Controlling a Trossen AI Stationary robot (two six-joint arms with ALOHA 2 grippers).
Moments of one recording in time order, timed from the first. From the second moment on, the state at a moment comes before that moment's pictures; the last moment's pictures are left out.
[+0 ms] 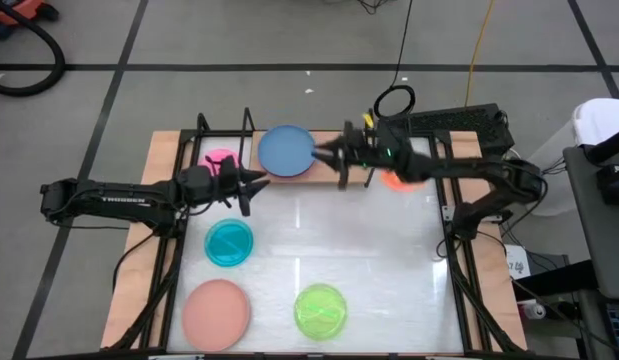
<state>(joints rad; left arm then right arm) 0.17 0.87 0.40 0.35 -0.16 -0.21 -0.33 1.46 0.86 0.68 -0.23 0.11</state>
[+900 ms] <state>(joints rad) -0.11 1.03 1.01 -0.71 -0.28 0.02 -0.06 1.44 0.55 1.02 0.13 -0.09</state>
